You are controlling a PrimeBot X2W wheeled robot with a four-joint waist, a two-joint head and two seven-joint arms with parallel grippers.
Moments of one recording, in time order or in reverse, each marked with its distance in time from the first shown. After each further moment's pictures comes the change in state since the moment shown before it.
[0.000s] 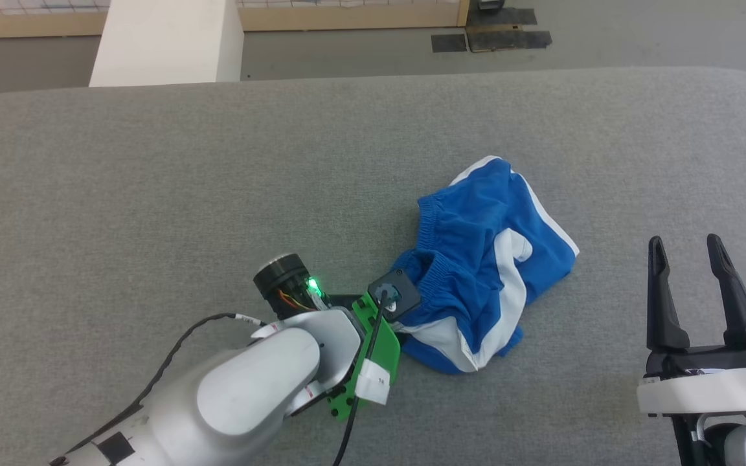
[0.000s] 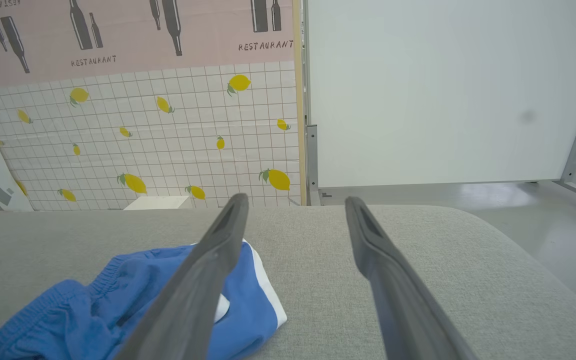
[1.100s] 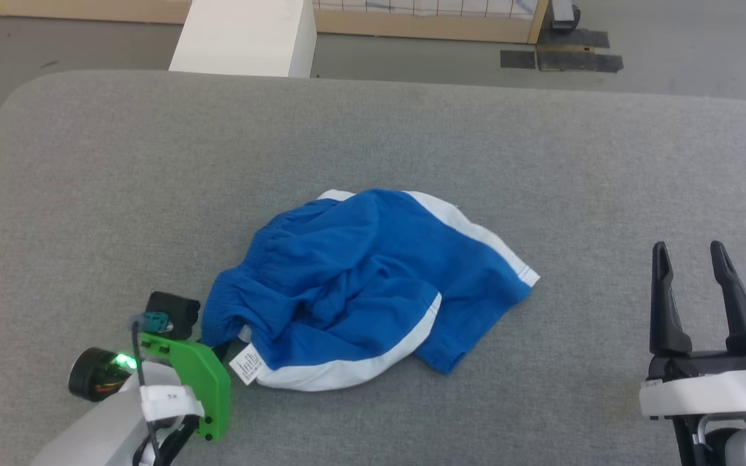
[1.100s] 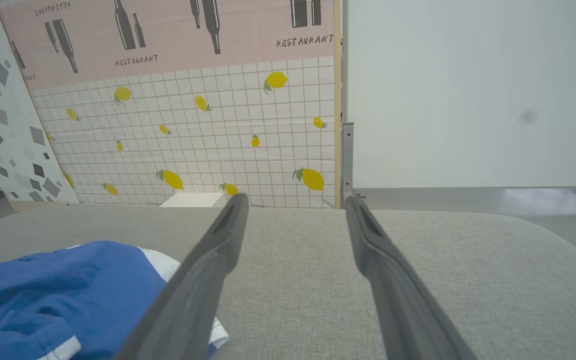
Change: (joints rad) left arm 0.303 0.266 0.262 0.013 -0.350 0.219 -0.359; right arm 0.003 0.000 -0.009 0.021 0.008 0.000 0.000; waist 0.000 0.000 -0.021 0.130
